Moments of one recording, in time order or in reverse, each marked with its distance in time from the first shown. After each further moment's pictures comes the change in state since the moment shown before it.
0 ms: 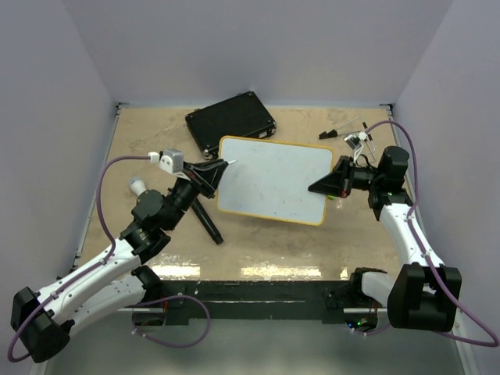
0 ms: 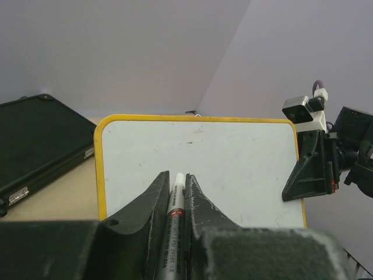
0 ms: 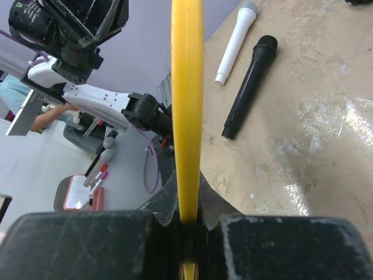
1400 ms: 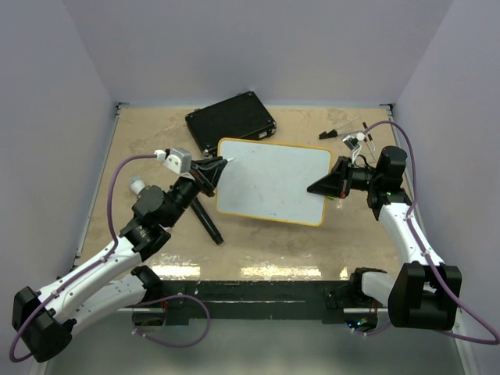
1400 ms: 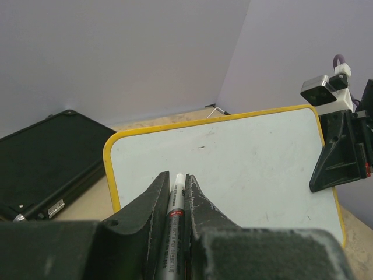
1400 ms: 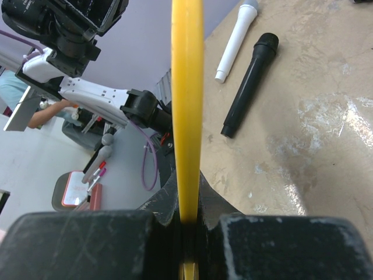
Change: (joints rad) left arm 0.032 0.022 0.031 -0.031 0.051 0.162; right arm 0.014 0.008 0.000 -0.017 0.001 -0.034
